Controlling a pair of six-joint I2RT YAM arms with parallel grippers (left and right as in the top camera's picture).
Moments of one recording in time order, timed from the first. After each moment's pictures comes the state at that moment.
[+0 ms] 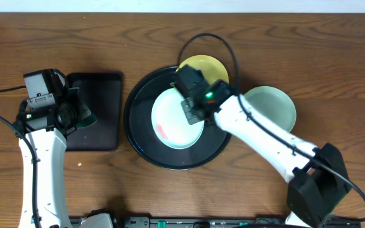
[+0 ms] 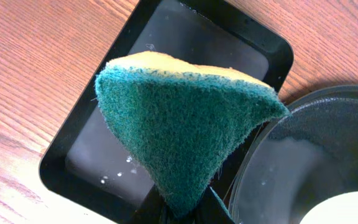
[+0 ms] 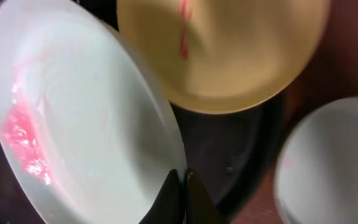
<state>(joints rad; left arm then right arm) 0.28 1.30 1.08 -0.82 0.03 -0.28 0.78 1.85 1.55 -0.95 0.29 0.34</state>
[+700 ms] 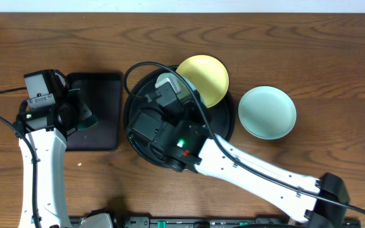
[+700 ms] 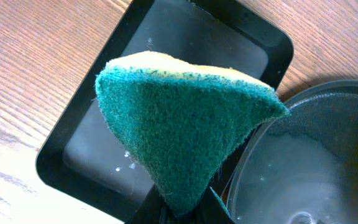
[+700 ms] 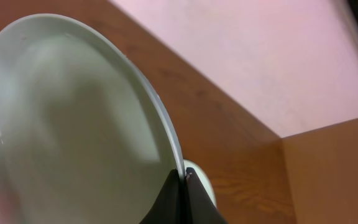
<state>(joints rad) 0.28 1.30 1.08 -0.84 0.04 -0.28 1.11 1.76 1.63 -1.04 1.10 0.32</state>
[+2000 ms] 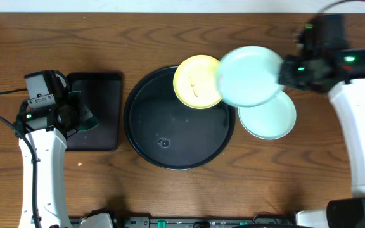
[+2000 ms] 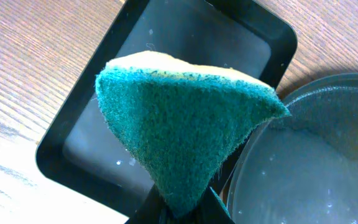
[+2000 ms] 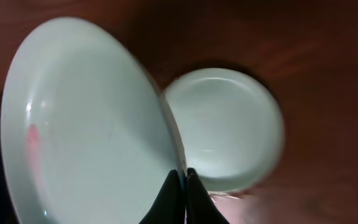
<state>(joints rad) 0.28 1.30 1.08 -0.86 0.04 -0.28 0.05 1.60 1.64 -1.17 -0.10 0.35</state>
